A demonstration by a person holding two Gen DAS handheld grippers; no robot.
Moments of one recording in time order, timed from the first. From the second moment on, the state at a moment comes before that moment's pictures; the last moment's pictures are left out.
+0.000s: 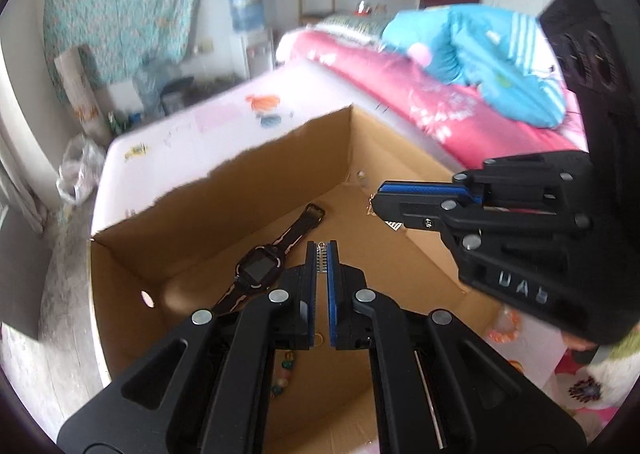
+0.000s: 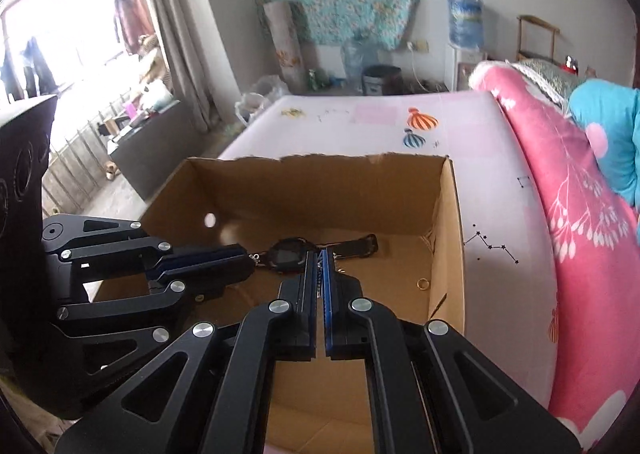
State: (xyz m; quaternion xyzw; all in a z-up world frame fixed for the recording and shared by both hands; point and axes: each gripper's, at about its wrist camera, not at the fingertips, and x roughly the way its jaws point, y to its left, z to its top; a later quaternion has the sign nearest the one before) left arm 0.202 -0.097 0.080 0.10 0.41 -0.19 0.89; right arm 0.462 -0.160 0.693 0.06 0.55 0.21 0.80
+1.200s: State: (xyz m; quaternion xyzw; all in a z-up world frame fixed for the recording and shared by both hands) left arm 0.110 -0.040 0.112 0.01 0.35 -0.18 0.92; right arm 0.413 -0.191 0.764 0.11 0.47 0.21 0.85
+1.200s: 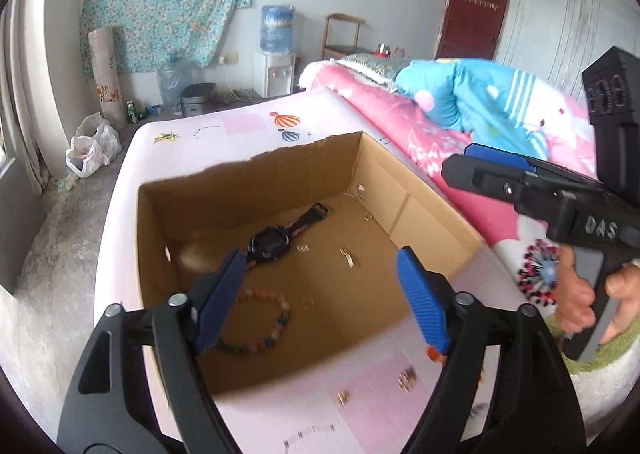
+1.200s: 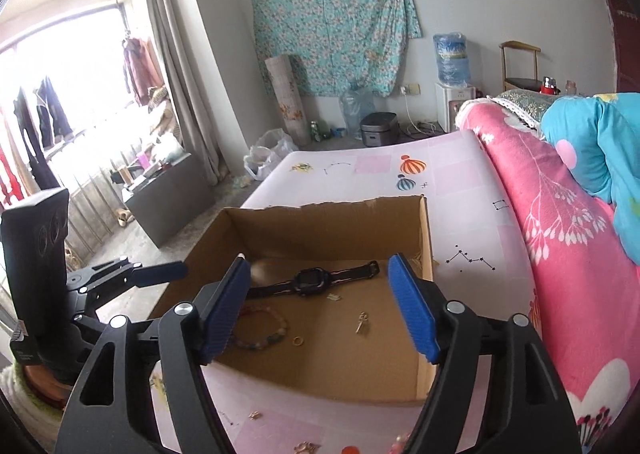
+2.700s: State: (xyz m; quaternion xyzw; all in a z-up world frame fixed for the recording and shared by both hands) left arm 0.027 -0.011 0.019 -0.03 0.45 -0.13 0.88; right arm 0.285 -0.172 0.752 0.03 0.50 0.11 0.86
